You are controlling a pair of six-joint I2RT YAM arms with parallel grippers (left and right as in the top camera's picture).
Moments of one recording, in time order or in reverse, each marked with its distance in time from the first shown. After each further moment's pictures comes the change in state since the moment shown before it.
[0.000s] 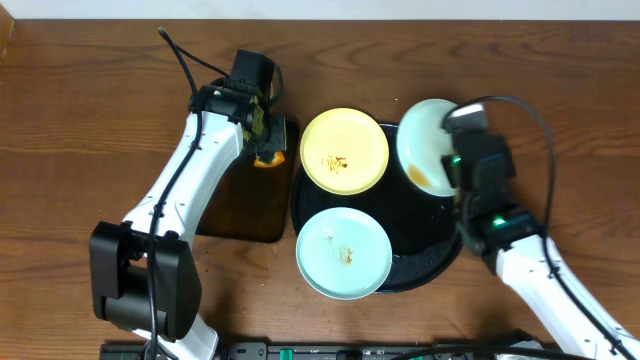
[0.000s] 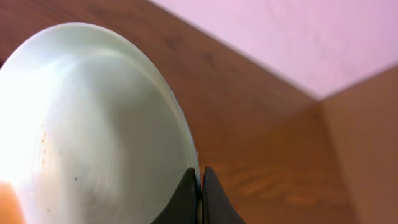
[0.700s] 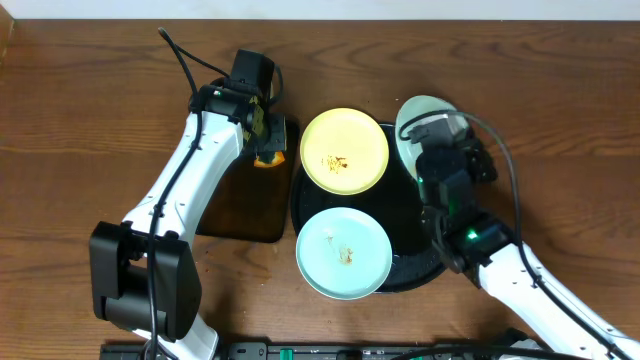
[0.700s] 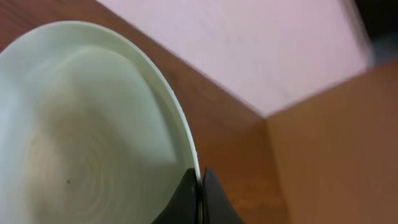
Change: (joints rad) left arm 0.000 0.000 0.000 0.000 0.000 0.000; right arm 0.141 -0.002 0.002 0.035 0.292 -0.045
